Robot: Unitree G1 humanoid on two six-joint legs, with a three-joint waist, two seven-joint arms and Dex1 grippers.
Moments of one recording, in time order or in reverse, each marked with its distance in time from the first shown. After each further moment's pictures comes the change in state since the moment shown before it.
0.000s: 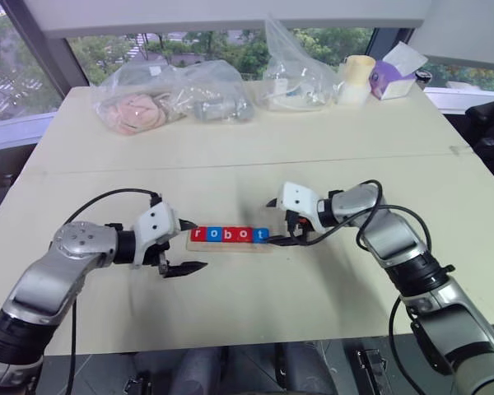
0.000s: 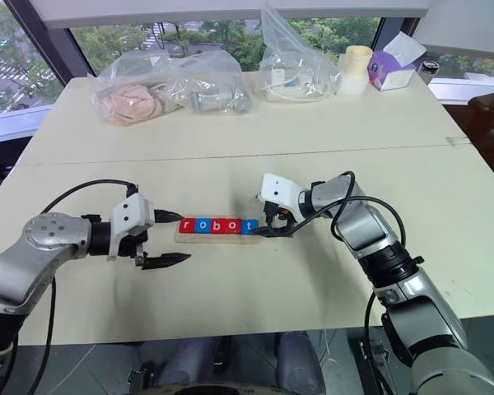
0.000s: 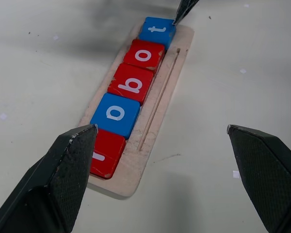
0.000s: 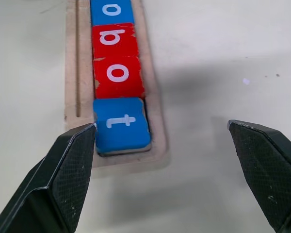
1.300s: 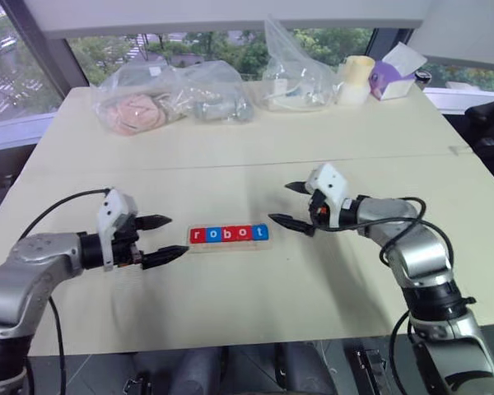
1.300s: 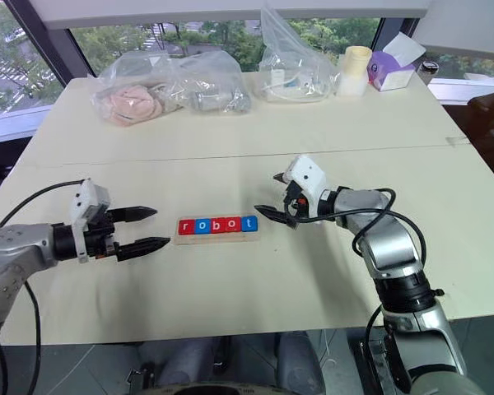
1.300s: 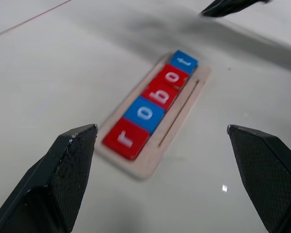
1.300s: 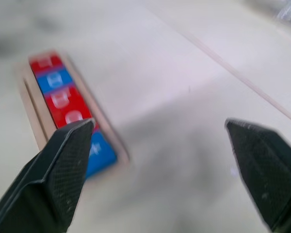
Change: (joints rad) left arm 0.202 -0.031 0.335 -0.012 -0.264 0.216 0.074; right arm 0.252 0.050 -0.304 -0.299 0.256 0.231 -0.237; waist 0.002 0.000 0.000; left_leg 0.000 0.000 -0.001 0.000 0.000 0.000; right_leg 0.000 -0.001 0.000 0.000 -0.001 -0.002
